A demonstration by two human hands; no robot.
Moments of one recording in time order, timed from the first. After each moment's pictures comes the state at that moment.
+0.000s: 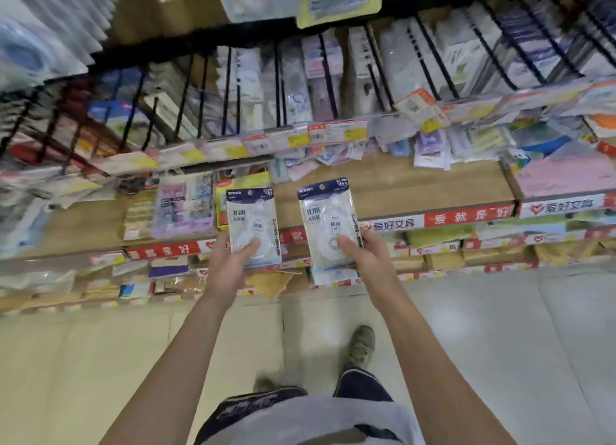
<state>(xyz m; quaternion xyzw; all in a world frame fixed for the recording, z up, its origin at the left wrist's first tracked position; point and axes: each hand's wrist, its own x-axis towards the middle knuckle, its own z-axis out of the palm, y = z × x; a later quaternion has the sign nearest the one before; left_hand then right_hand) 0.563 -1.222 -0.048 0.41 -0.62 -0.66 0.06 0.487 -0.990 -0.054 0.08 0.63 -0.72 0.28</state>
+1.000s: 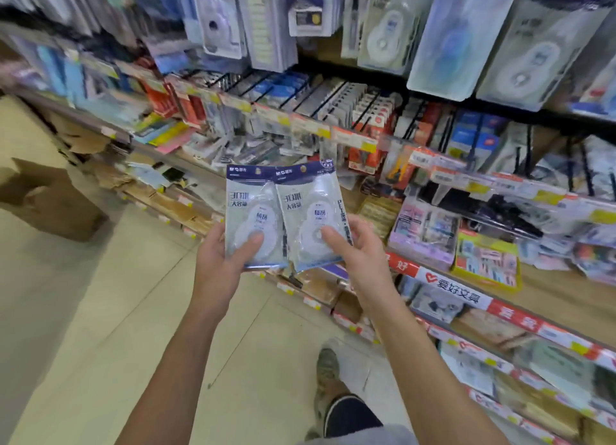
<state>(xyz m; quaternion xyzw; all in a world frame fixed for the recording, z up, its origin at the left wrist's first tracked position) 0.930 -1.528 0.066 0.40 -0.56 -0.62 0.38 0.756 -1.417 0.055 -0.26 0.59 -0.67 0.37</state>
